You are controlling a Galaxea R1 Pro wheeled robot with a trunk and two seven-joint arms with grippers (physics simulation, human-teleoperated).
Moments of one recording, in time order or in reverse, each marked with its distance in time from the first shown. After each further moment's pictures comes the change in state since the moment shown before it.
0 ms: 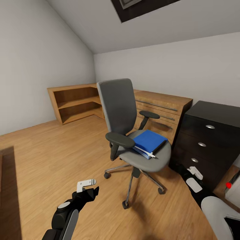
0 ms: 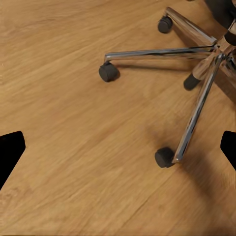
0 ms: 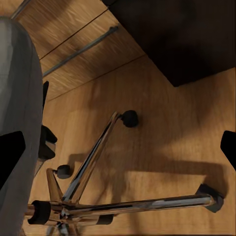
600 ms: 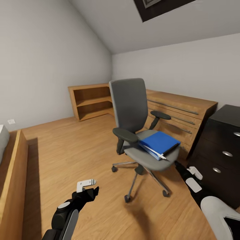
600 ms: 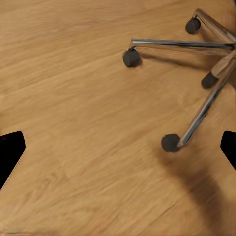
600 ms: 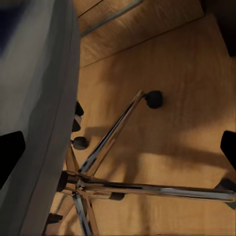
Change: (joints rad) left arm 0.000 0.000 0.000 0.000 -0.001 0.000 0.002; right arm 0.000 0.004 -0.003 0.000 0.002 -0.003 0.000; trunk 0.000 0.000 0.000
